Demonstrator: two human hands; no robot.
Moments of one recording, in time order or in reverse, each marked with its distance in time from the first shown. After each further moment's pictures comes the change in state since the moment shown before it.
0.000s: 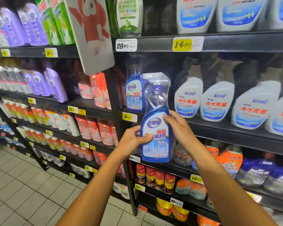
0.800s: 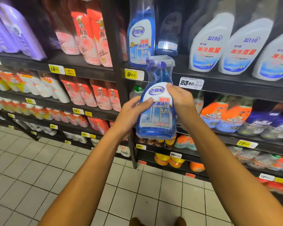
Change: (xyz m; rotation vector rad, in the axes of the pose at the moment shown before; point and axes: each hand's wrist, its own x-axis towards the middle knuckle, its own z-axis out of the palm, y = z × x) left_hand -0.034 -0.026 -0.049 -0.146 -0.025 -0.219; right_hand -0.018 0.052 0.067 -0.006 0.307 0.188
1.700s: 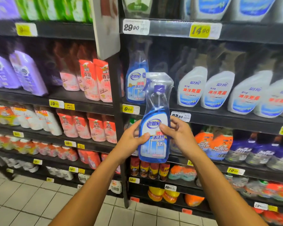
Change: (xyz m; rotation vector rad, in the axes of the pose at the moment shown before) left_hand 0.014 0.013 -0.011 0.067 -0.164 0.174; right_hand -0.018 -0.025 -0.006 -0.058 -0.079 -0.110
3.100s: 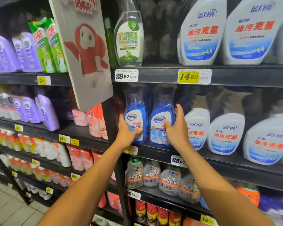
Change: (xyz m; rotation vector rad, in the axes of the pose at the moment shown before) left_hand 0.166 0.058 -0.024 0.494 0.567 0.043; right_hand 0.169 -0.039 -0.034 -0.315 0.205 -0.299
